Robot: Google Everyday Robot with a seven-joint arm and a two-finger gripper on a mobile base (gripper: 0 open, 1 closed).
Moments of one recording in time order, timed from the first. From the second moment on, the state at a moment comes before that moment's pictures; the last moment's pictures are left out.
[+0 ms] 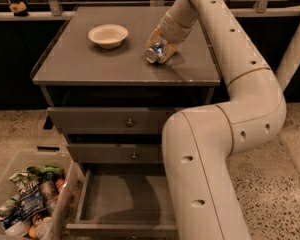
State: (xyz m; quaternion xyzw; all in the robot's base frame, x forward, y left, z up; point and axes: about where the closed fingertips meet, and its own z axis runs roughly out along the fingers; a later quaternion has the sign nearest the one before) arm 0.792 -0.062 0.849 -0.91 0.34 -0.04 0.26
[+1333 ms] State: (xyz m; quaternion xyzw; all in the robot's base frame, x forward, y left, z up) arm 0.760 -0.052 0.911 -0.88 0.40 -0.05 0.25
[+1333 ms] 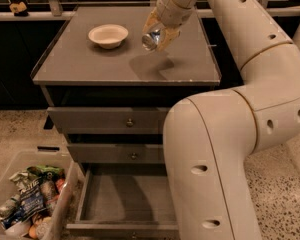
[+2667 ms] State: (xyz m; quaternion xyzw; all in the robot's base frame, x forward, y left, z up) arm 0.693 -0.082 0.981 -0.84 0.47 -0.10 0.25
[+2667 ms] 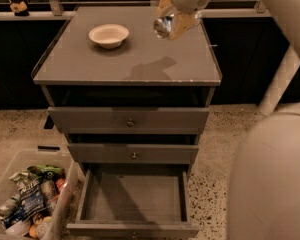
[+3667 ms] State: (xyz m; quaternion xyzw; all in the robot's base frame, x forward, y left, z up) arm 0.675 -0.081 1.004 -0.83 0.47 -0.12 0.26
